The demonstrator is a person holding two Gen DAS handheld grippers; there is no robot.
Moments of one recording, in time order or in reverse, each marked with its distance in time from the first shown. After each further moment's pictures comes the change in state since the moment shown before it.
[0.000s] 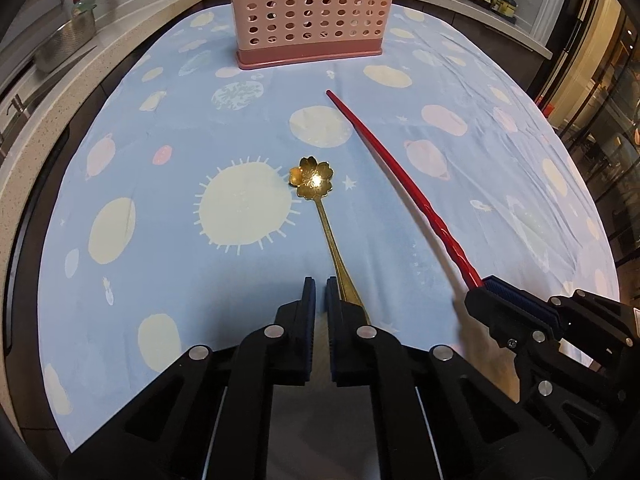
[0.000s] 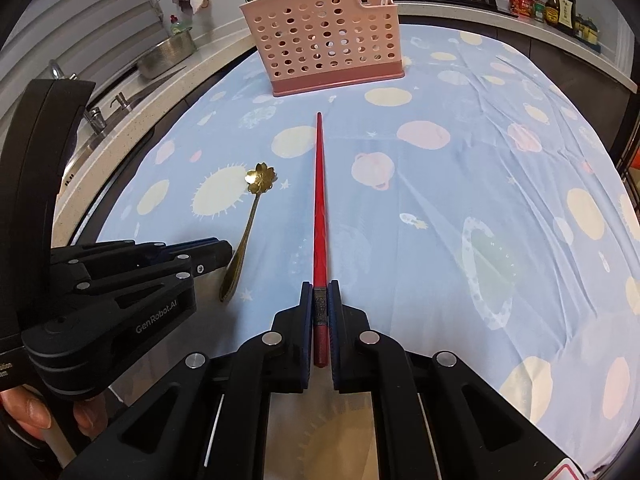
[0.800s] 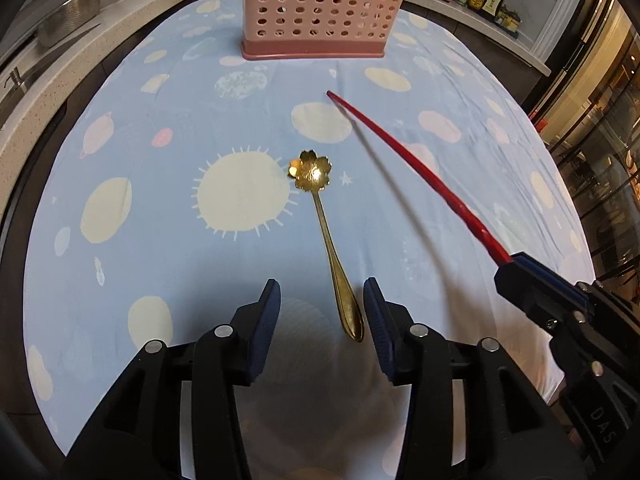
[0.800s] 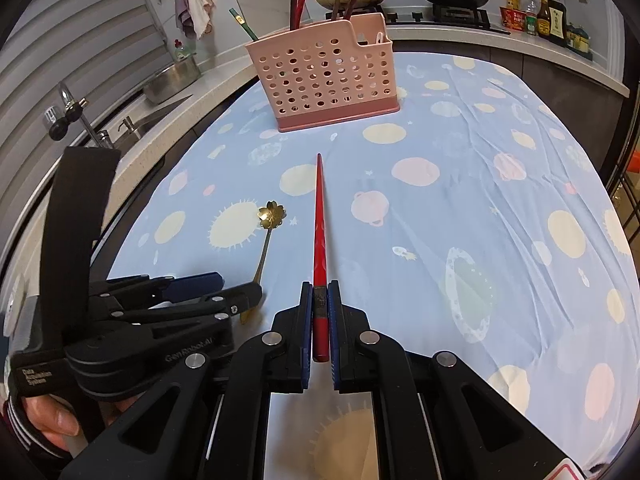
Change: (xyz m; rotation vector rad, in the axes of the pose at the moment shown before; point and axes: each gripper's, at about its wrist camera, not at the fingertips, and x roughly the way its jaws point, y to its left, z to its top) left arm 0.000 0.003 -0.005 -0.055 0.015 -0.055; right arm -0.027 0.002 0.007 0.019 -0.073 0.012
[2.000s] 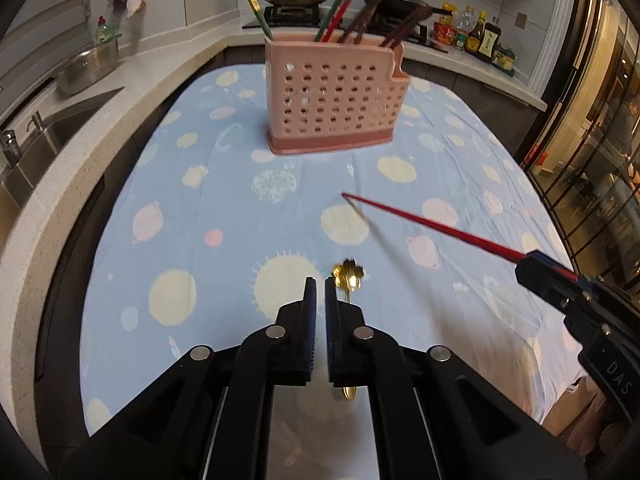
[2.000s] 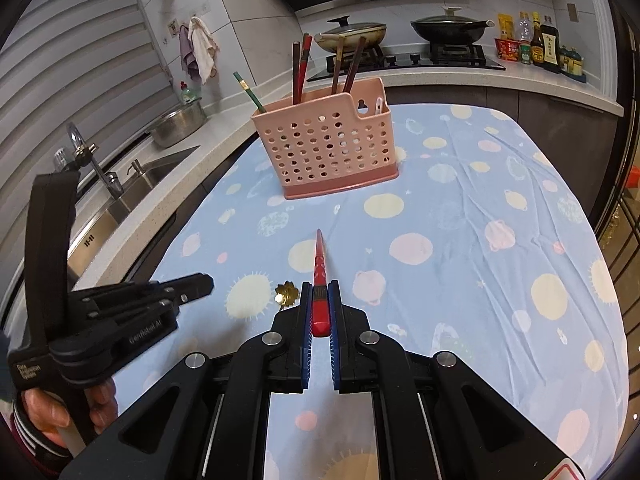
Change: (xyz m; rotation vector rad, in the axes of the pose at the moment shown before) left arm -0.053 0.012 0.033 0.030 -0.155 0.041; right arm -0.031 -0.002 0.043 0.016 -0.125 0.024
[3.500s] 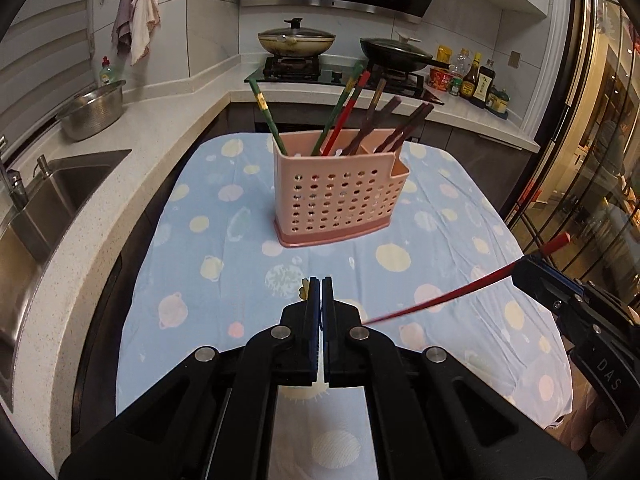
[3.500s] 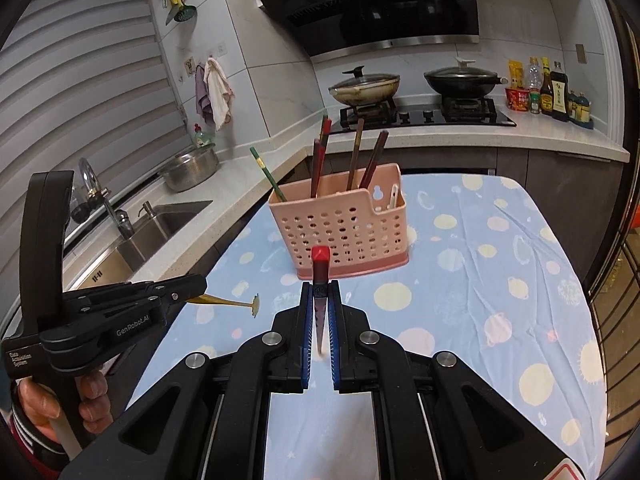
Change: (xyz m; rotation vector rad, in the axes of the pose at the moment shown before) left arm -0.055 0.013 0.083 -0.002 -0.181 -0.008; right arm -0.023 0.013 0.080 -0.050 -0.178 0.024
